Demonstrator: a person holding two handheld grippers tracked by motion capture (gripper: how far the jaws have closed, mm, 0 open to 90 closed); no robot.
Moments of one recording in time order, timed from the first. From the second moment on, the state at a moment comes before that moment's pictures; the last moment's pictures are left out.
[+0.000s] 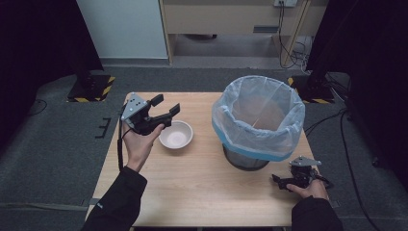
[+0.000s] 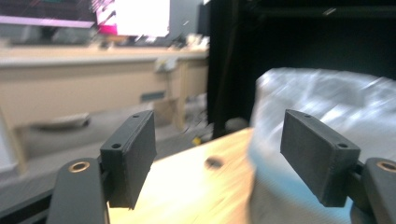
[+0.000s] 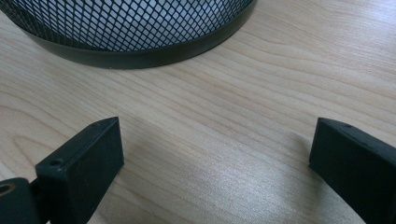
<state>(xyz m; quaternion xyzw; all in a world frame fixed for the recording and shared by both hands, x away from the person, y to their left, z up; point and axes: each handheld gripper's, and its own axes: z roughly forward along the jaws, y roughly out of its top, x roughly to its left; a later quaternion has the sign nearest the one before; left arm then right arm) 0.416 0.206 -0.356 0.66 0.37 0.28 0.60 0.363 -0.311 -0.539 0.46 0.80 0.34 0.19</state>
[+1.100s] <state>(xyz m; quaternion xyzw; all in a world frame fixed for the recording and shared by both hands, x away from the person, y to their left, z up) 0.474 0.231 -0.531 0.69 0.57 0.15 0.42 0.363 -0.311 -0.539 0.46 0.80 0.34 0.19</state>
